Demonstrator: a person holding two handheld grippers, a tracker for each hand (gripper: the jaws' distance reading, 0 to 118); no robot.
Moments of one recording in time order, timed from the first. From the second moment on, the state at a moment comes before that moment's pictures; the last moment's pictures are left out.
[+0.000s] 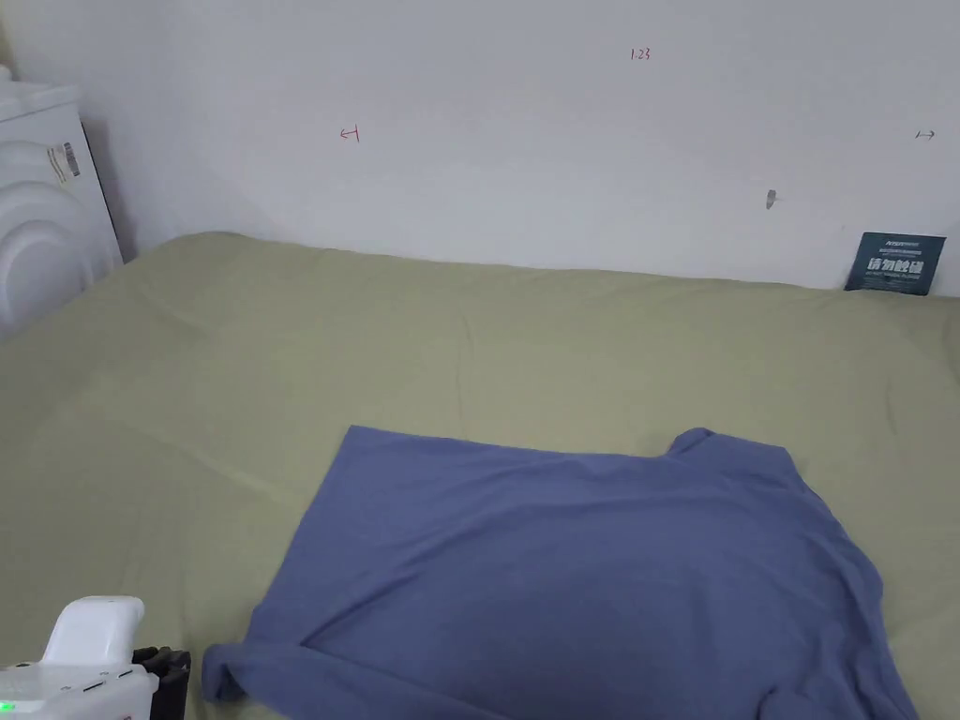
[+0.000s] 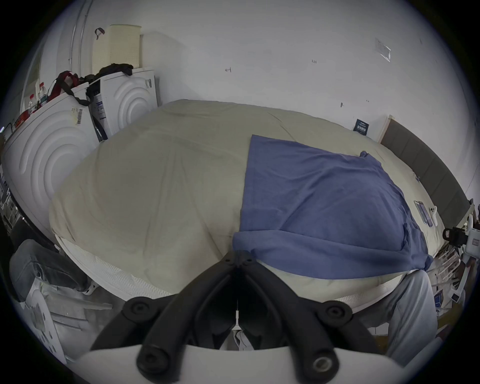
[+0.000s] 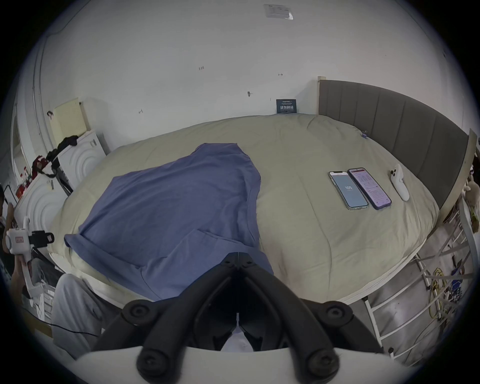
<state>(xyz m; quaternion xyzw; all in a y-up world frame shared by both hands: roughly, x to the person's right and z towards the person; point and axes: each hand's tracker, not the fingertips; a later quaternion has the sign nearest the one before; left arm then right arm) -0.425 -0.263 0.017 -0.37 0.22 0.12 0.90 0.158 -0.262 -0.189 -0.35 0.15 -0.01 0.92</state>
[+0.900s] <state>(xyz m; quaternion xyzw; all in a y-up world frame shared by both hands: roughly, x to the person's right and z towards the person) -0.423 -0.303 -0.036 -0.43 0.22 0.14 0.86 0.169 -0.302 -0.189 -0.44 0.19 -0.01 0.88</state>
